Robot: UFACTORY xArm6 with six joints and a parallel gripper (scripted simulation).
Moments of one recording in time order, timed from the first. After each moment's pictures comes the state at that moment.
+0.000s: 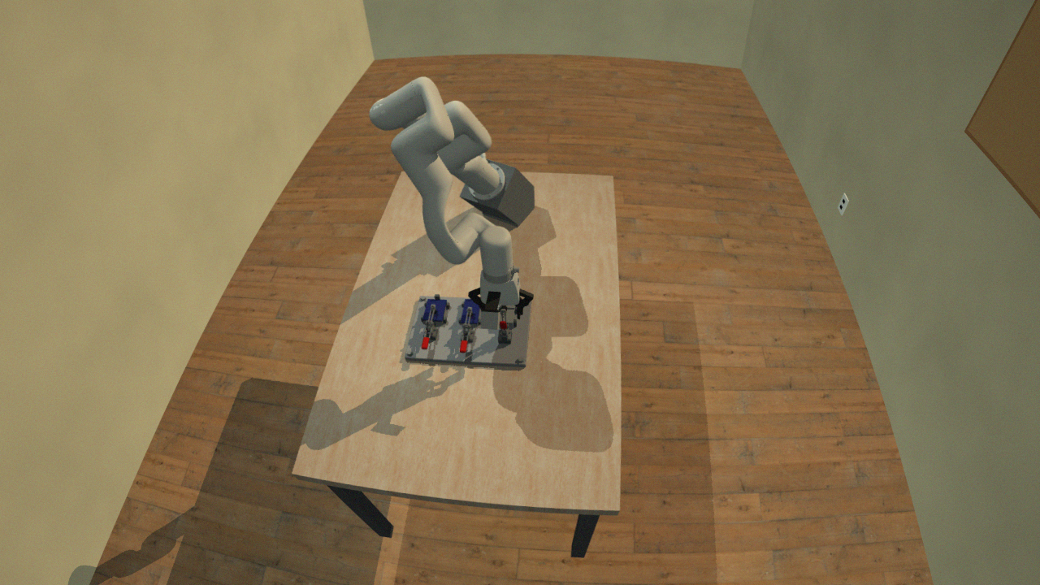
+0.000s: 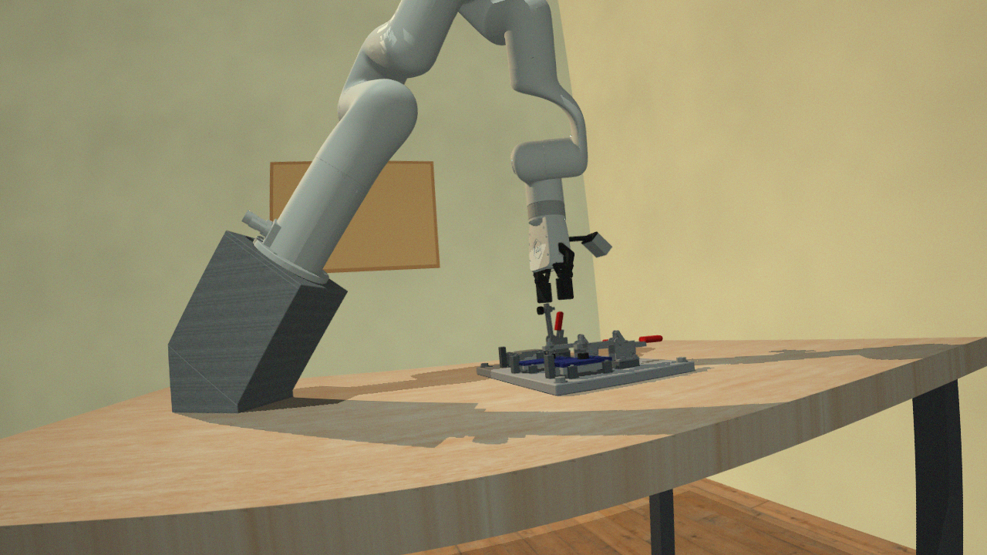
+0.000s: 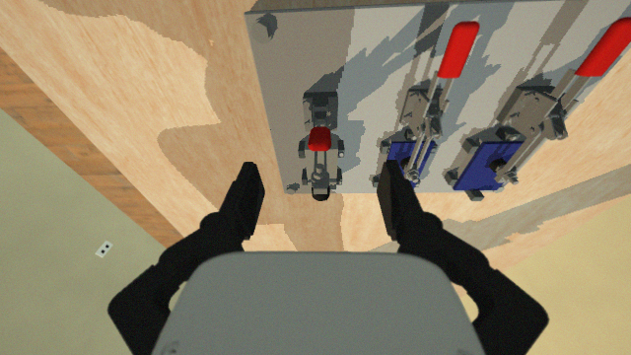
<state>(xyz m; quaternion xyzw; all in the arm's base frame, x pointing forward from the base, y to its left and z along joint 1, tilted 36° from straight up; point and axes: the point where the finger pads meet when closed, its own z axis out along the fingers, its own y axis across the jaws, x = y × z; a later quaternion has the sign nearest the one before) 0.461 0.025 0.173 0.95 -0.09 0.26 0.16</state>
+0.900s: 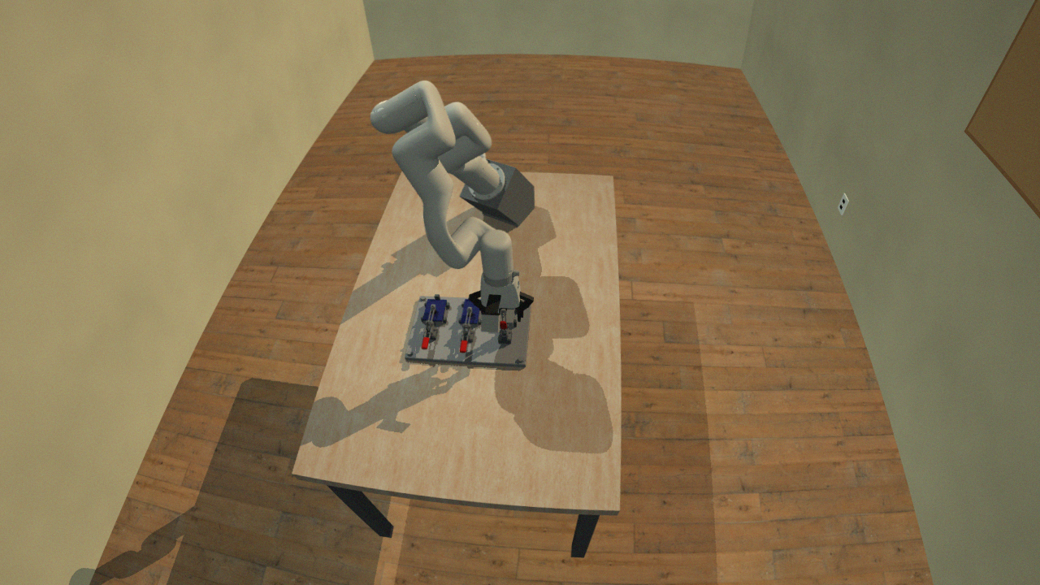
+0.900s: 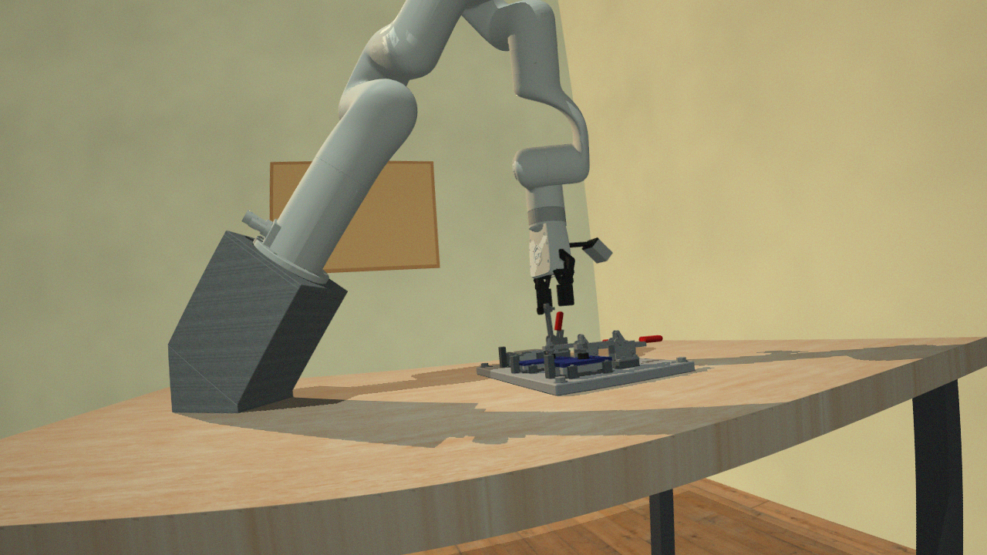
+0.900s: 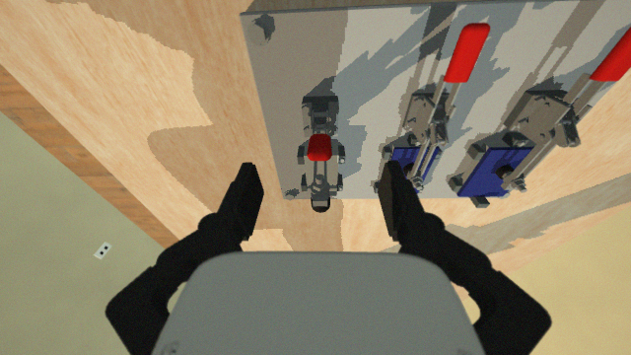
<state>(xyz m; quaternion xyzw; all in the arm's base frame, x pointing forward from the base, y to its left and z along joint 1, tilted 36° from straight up) 0.466 0.021 0.163 0.95 -0.09 0.26 0.16</state>
